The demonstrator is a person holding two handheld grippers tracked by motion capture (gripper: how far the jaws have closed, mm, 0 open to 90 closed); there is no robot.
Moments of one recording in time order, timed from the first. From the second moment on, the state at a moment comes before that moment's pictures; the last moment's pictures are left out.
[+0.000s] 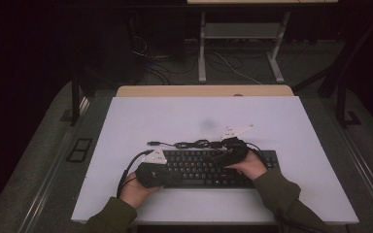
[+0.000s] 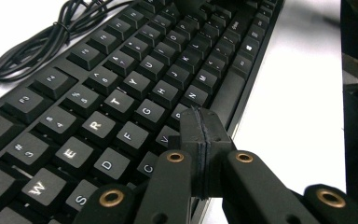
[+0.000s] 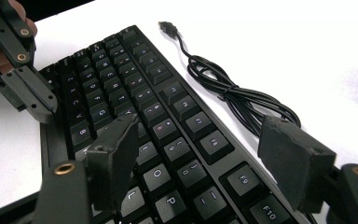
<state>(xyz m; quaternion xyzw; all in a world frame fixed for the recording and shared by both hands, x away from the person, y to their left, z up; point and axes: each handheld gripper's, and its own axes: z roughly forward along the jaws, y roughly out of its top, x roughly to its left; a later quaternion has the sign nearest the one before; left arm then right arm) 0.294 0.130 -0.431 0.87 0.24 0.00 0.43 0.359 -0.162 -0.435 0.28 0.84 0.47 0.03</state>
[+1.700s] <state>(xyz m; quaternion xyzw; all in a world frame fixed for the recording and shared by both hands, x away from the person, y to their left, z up) 0.311 0.125 -0.431 0.84 0.29 0.07 0.45 0.317 -0.207 -0.427 0.23 0.87 0.44 0.01</state>
